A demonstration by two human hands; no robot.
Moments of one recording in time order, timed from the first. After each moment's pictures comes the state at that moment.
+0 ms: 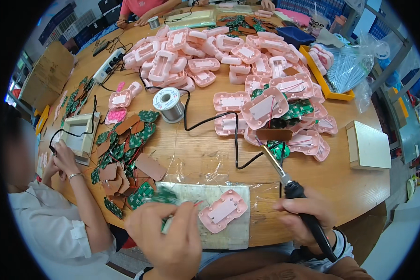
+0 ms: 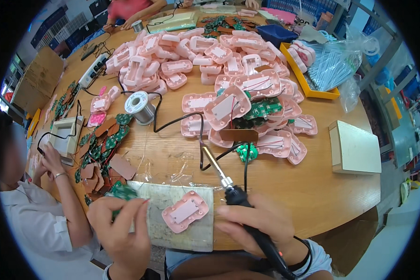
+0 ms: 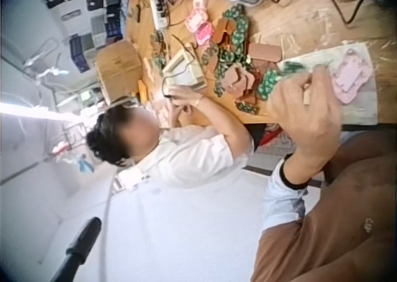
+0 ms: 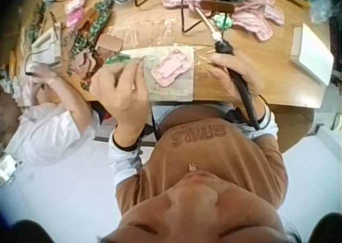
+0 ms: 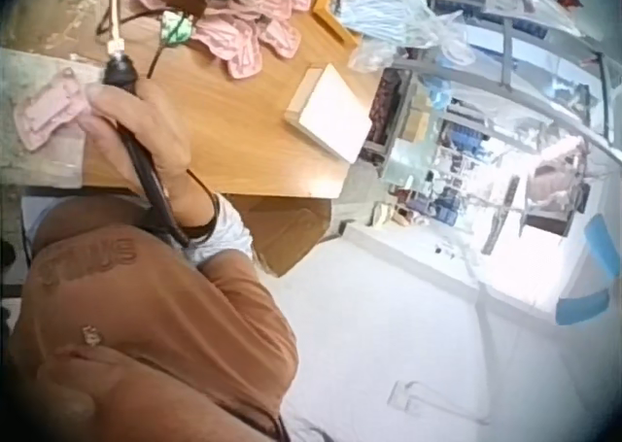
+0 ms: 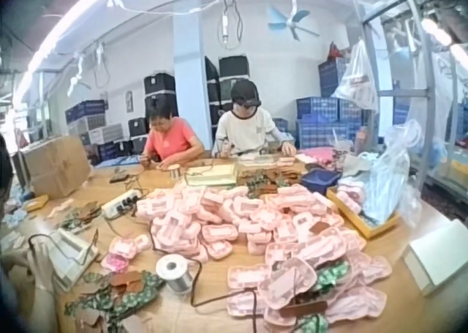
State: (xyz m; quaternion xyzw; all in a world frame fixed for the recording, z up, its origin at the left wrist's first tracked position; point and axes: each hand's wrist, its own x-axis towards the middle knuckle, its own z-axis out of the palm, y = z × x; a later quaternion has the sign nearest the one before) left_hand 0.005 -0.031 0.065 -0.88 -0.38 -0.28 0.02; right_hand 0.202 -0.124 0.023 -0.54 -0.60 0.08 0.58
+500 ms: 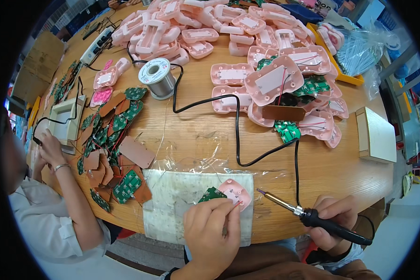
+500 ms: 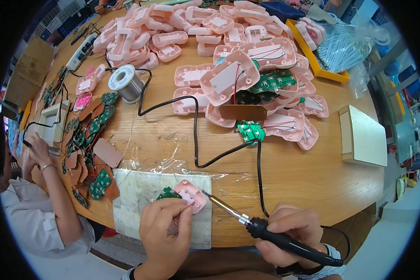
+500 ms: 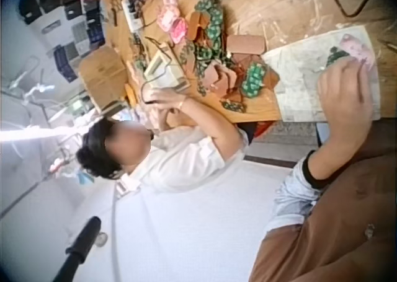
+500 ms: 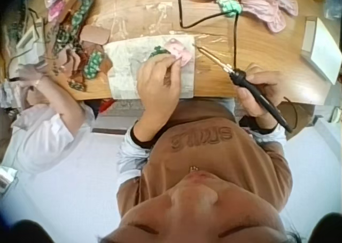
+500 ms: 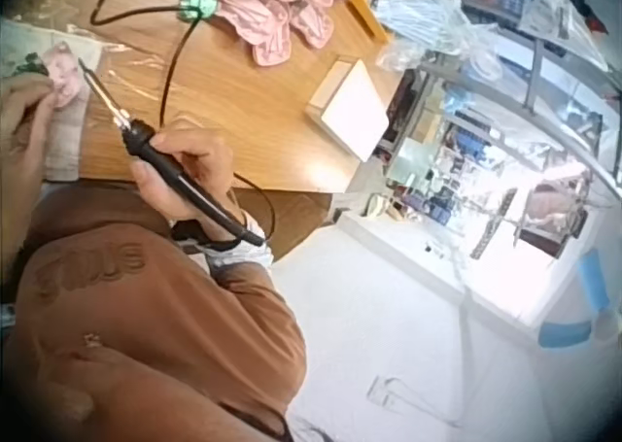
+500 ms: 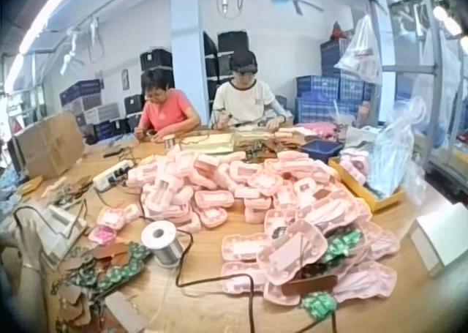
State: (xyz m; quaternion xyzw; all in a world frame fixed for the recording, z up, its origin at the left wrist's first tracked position) left_hand 0.024 -0.061 -0.019 -0.81 -0.41 -0.32 -0.27; right_hand 0.213 -0.177 0.002 -0.55 -0.52 0.25 0.60
